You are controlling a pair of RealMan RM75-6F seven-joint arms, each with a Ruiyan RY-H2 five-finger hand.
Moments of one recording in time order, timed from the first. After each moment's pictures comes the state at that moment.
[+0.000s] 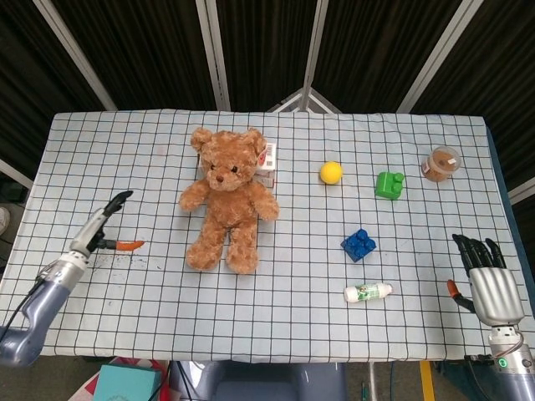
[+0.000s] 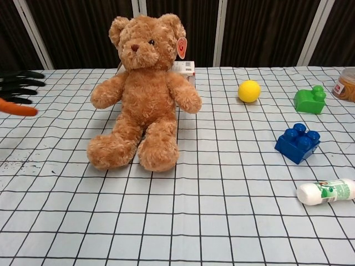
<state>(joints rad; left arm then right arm) -0.54 -1.34 -0.22 -1.34 1.34 0.77 -0.91 0.13 -1.23 0.07 -1.42 -1.48 1.42 -0.01</state>
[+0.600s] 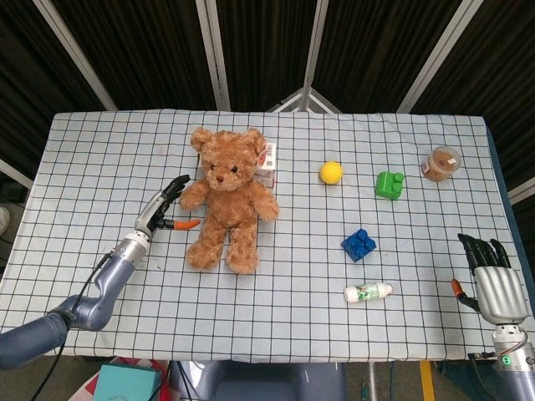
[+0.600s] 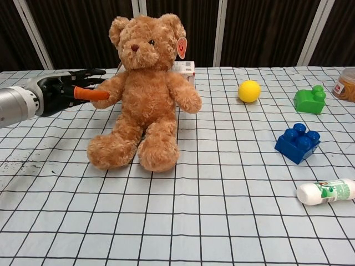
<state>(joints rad) -0.69 -1.61 -0.34 -1.16 1.23 0.71 -1.03 0.13 -1.22 0.08 -1.39 -1.46 1.41 0.02</state>
